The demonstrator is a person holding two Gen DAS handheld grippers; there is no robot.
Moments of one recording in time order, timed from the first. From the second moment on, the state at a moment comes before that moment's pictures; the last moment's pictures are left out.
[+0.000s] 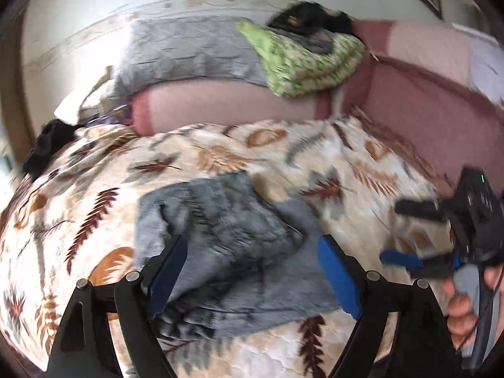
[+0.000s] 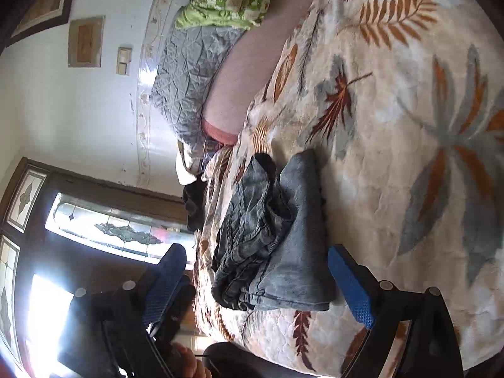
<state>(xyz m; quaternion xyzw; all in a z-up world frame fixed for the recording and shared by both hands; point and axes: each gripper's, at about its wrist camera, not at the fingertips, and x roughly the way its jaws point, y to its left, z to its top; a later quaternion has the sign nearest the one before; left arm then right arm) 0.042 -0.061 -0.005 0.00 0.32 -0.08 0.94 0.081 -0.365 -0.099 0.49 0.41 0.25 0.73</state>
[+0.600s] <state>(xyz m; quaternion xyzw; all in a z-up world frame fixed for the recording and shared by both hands) 0.094 0.074 -0.072 -0.19 0.40 0.00 0.90 0.171 -0.257 -0.129 0.43 0.55 0.17 0.69</state>
